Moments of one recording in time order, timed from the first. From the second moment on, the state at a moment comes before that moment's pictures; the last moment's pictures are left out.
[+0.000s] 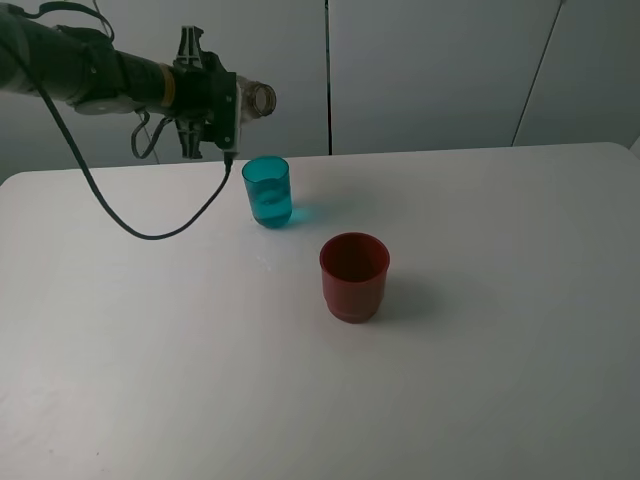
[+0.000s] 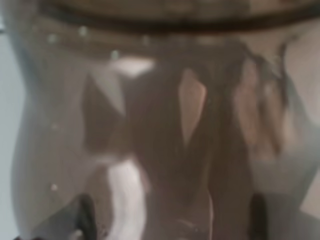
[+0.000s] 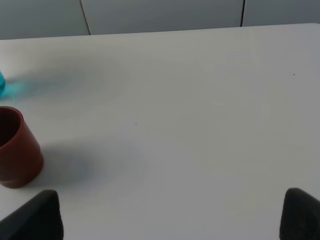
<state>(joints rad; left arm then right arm) -0.26 2.08 -1.42 1.16 -0.12 0.24 -0.01 0.00 -0.50 0.09 1.10 0.00</state>
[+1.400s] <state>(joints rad) 0.23 1.92 -0.79 0.85 -0.99 -0.34 -0.01 0.00 -0.50 0.09 1.10 -0.01</state>
